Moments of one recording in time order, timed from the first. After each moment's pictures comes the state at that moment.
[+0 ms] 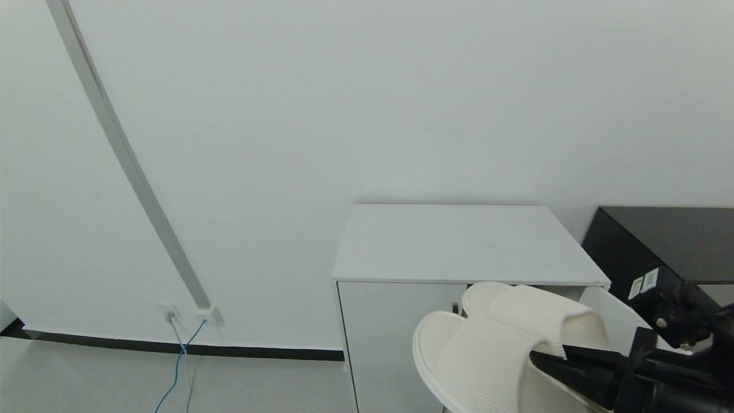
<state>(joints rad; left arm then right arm) 0.00 0.00 0.00 0.00 -0.03 0.01 0.78 1.22 -0.38 -0.52 0.02 0.06</state>
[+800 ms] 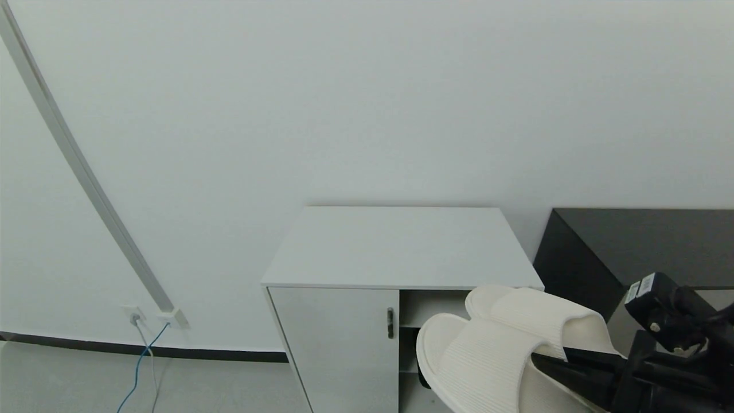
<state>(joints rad) 0.00 0.00 0.00 0.00 -0.03 0.01 0.80 1.22 -0.37 -0.53 -0.01 0.04</state>
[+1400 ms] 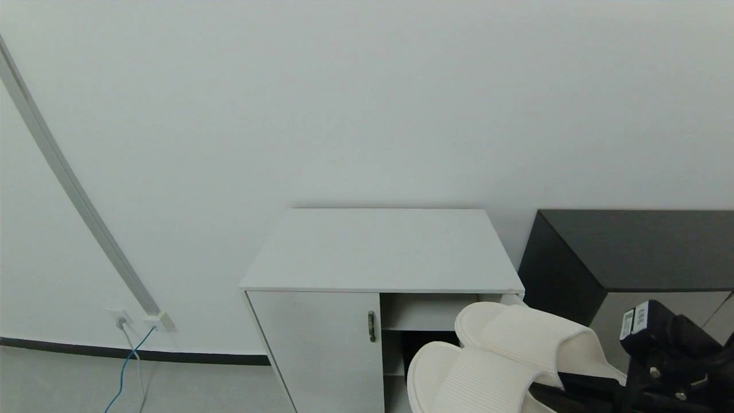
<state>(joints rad) 0.00 0.00 0.00 0.00 -0.03 0.01 0.85 1.22 -0.34 -0.52 -0.01 0.00</state>
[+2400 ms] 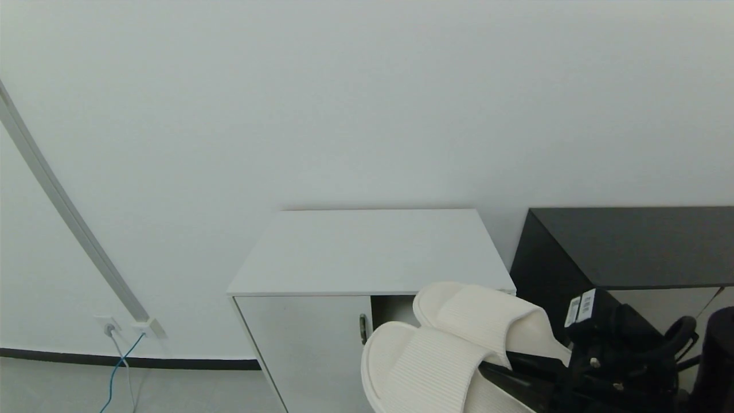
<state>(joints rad) 0.00 0.00 0.00 0.00 -0.03 0.01 0.93 1.41 -0.35 -0.82 -0.01 -0.03</state>
